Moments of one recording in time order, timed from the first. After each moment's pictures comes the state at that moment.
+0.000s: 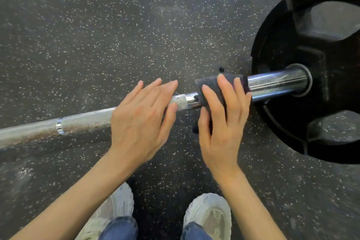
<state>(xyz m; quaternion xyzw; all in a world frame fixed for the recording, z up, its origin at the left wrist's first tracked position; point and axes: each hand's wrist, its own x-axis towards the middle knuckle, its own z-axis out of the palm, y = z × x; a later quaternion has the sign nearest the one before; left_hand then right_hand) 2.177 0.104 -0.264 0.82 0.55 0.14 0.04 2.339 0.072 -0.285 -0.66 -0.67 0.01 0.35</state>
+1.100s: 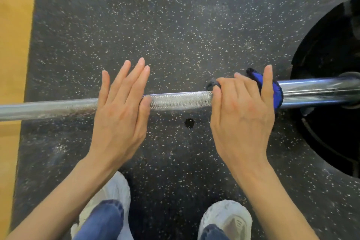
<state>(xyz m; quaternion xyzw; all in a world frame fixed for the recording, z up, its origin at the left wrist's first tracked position) 2.098 0.087 -0.255 0.75 0.64 0.15 0.05 2.305 0.103 -0.252 -0.66 -0.73 -0.01 0.17</state>
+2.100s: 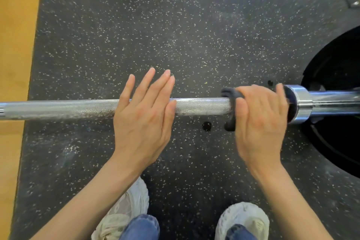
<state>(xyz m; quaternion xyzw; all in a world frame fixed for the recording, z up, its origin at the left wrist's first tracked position) 2.068 0.084 -0.266 0.75 0.65 0.14 0.01 2.284 0.097 -0.269 -0.64 -0.73 -0.02 0.22</state>
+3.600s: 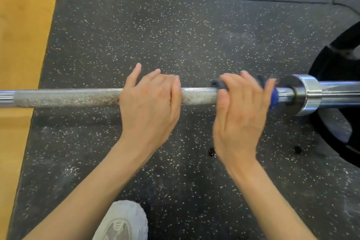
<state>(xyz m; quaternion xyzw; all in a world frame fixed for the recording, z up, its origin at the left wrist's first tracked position) 2.065 0.164 -0.264 0.70 0.70 0.16 0.03 2.225 0.163 -0.282 -0.65 -0.71 0.01 0.28</state>
